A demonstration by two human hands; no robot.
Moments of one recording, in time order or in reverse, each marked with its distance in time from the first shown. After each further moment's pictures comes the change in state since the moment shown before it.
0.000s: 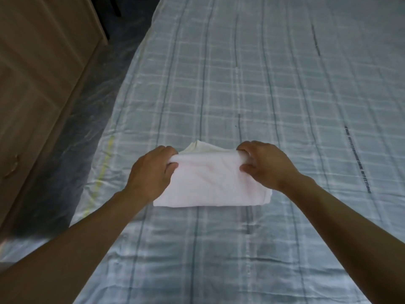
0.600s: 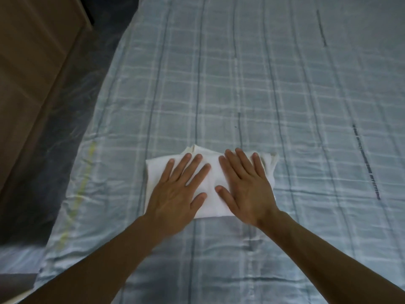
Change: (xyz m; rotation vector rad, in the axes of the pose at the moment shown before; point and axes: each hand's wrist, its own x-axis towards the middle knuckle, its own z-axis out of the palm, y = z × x) left_hand -0.001 0.012 0.077 0.286 -0.173 0.296; right_hand -0.001 -0.003 0.088 -0.124 0.138 -0.109
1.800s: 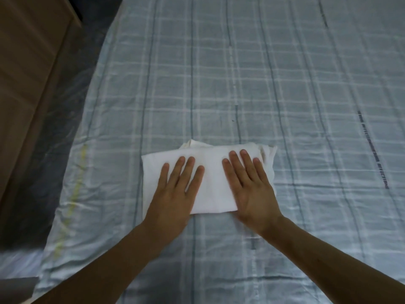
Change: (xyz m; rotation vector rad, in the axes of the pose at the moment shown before) left_hand -0.003 0.006 0.009 0.172 -0.001 0.039; right_hand -0.018 0.007 0.029 -0.121 0.088 -0.014
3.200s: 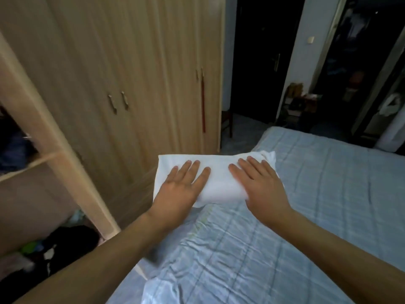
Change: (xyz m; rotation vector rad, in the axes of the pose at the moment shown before) left_hand -0.251 0.102 -0.501 0.342 0.352 -0.486; right_hand -0.041 -0.152 -0.496 0.098 0.519 -0.561
